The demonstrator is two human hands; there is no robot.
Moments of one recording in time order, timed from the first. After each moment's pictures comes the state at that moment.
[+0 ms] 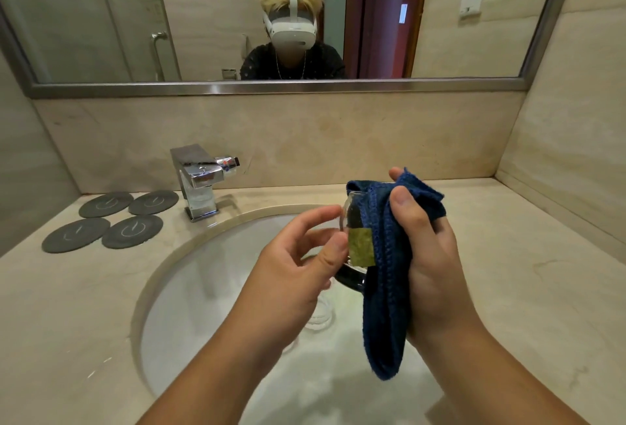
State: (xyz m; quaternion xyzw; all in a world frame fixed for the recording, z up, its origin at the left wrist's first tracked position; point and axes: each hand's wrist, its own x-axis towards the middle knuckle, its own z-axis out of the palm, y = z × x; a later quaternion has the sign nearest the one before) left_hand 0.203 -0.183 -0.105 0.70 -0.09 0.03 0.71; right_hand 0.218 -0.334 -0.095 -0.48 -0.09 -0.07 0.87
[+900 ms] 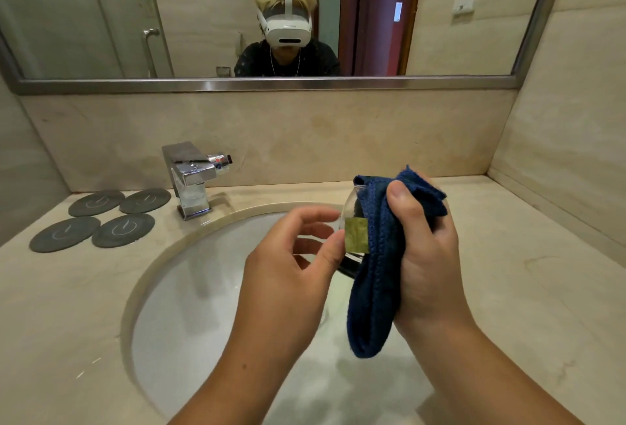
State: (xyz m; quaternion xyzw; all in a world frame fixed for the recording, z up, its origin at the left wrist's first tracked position) left_hand 0.196 -0.196 -0.104 0.76 -0.08 0.20 0.61; right_hand 0.226 -0.333 -0.100 -0.49 -0.04 -0.15 0.86
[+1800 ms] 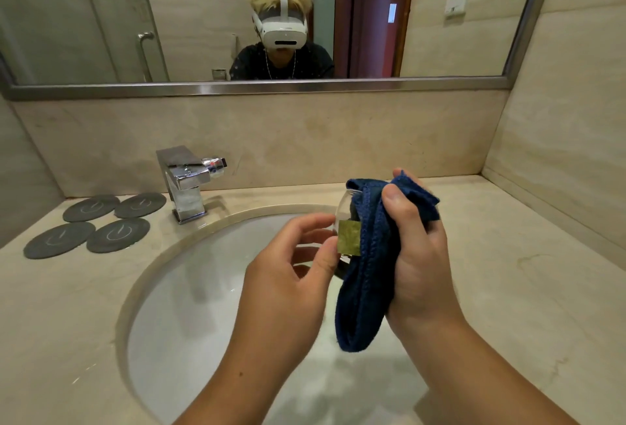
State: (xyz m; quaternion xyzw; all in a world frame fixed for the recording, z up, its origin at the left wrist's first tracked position) left_hand 0.196 -0.199 -0.108 0.77 -0.09 0.18 0.61; right_hand 0.227 -0.335 -0.101 -0.47 -0.04 -0.14 0.87
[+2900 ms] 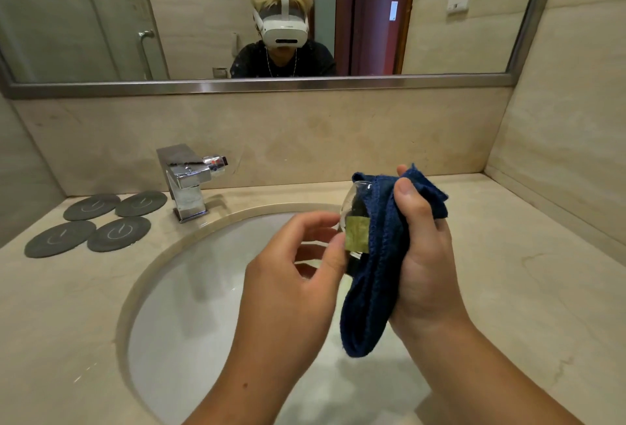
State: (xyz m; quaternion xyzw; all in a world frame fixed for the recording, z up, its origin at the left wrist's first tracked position) left_hand 0.188 -0.204 -0.101 0.77 -0.09 0.20 0.60; right_hand 0.223 -0.332 -0.095 -0.45 -0.06 -0.13 0.88
